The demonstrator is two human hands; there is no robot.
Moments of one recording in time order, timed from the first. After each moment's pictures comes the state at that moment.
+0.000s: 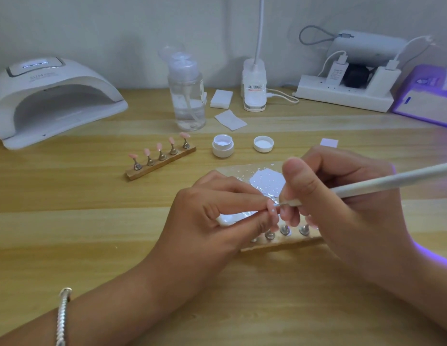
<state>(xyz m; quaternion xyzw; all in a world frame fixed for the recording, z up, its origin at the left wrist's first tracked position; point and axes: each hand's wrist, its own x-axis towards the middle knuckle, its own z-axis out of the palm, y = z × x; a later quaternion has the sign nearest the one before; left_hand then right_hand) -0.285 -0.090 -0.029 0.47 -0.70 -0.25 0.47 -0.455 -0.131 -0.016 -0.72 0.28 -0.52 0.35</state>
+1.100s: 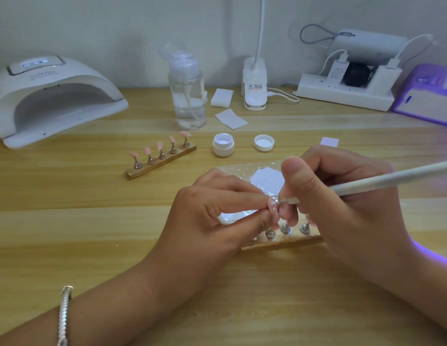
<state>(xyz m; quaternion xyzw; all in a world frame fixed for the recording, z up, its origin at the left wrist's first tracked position) -0.283 -0.091 -0.031 0.47 -0.71 -0.23 0.47 -0.454 -0.131 -0.018 -0.72 0.28 -0.52 0.35</state>
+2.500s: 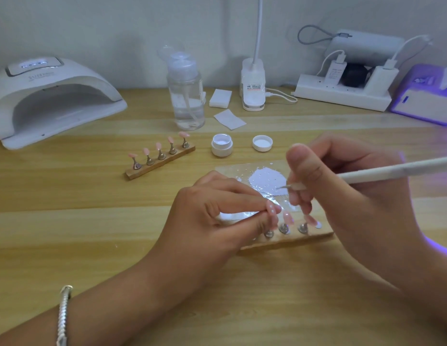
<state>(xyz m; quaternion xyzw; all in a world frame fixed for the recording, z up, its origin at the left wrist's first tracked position) -0.284 -0.091 -0.028 0.48 -0.71 -0.25 0.45 -0.457 -0.134 -0.010 -0.68 0.29 -0.54 0.39</state>
